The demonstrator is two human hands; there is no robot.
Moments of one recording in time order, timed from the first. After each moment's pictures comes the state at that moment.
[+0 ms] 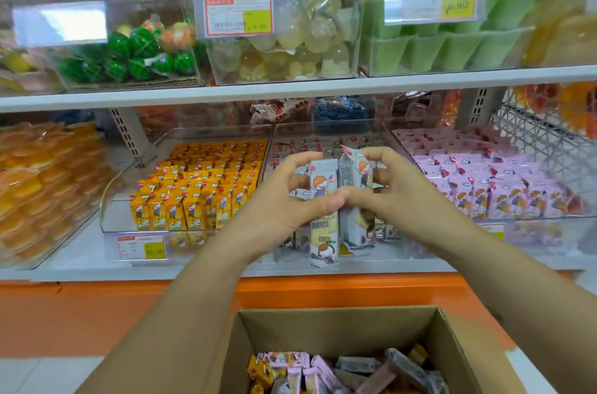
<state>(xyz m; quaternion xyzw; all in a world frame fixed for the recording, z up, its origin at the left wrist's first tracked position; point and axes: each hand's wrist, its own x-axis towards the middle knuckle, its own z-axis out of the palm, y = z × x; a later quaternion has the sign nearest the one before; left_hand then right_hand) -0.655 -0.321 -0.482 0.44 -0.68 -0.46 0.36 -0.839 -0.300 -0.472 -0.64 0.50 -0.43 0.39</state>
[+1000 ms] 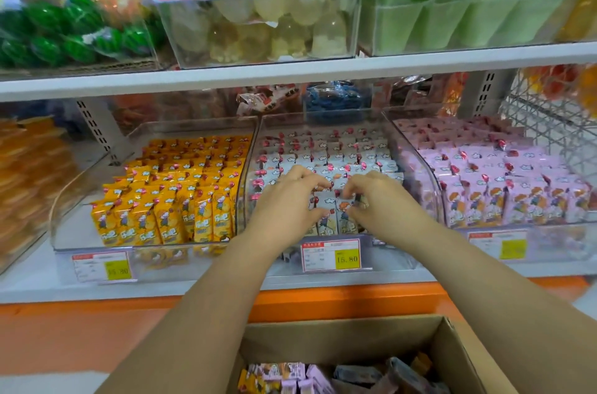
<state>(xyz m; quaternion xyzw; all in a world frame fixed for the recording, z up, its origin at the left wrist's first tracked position) -0.687 -0.394 -0.526 0.54 -0.82 -0.09 0.17 -0.851 -0.384 -0.537 -0.74 0.62 -0.23 0.11</state>
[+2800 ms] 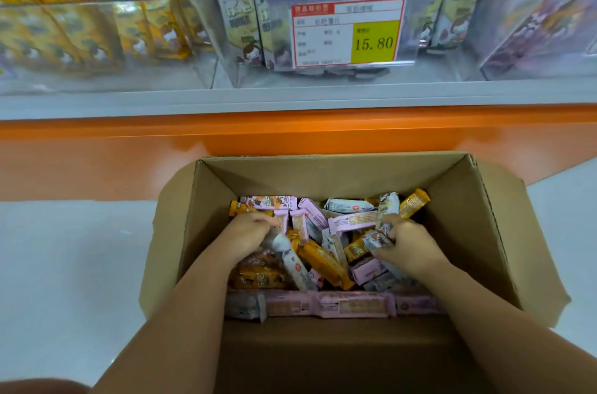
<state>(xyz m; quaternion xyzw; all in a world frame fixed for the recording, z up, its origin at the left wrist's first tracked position) -0.614 -0.286 -0.808 0.70 -0.47 -0.53 0.04 -0.881 -0.248 -0.807 -0.56 0.73 0.01 0.38</state>
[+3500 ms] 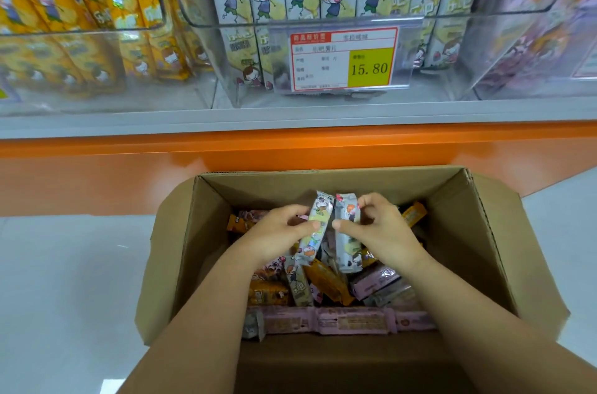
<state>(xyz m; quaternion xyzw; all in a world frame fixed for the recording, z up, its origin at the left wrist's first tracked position) -0.655 -0.298 -0.774 0.61 -0.51 -0.61 0.05 -0.843 -0.271 -0.771 -0.49 0.67 -0.26 0.50</state>
